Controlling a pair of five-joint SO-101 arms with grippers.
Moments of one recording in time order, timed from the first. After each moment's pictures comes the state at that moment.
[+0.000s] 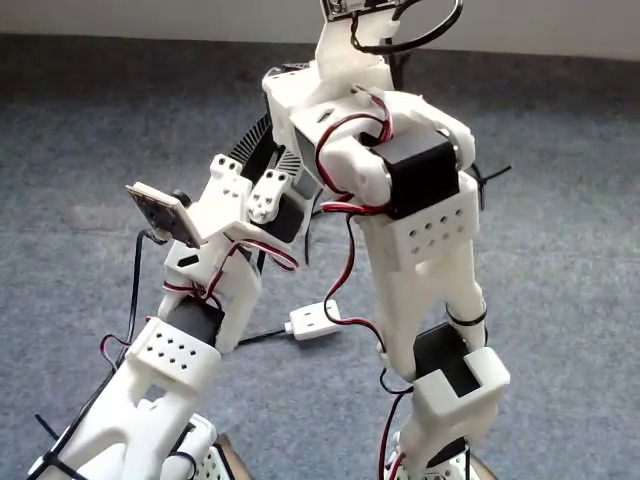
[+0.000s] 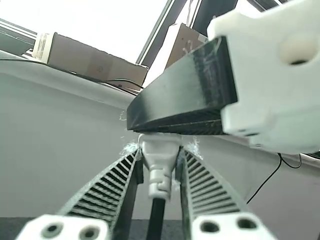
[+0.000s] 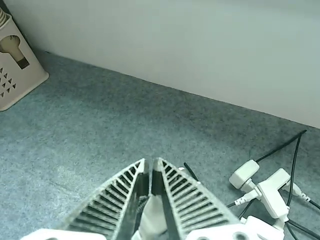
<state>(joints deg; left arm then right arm) 16.8 -49.0 62.9 -30.4 21.8 -27.3 16.3 -65.6 89.8 -4.0</state>
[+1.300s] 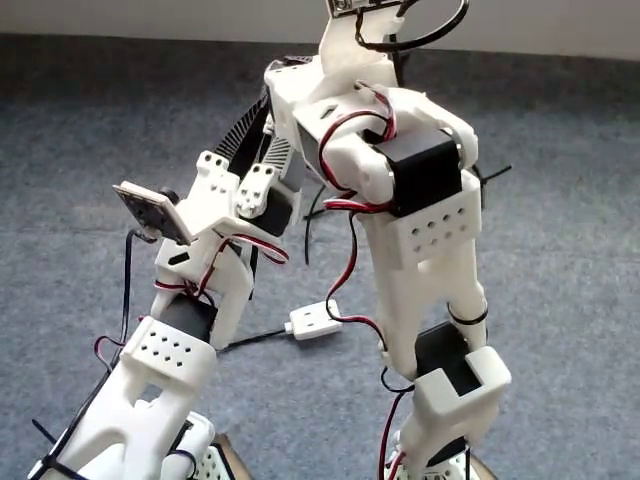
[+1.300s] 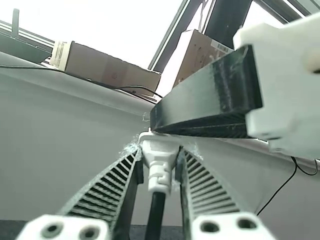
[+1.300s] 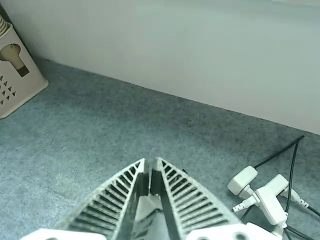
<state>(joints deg) 13.8 -49.1 62.9 -30.4 21.7 -26.5 15.6 -65.6 88.3 -4.0</state>
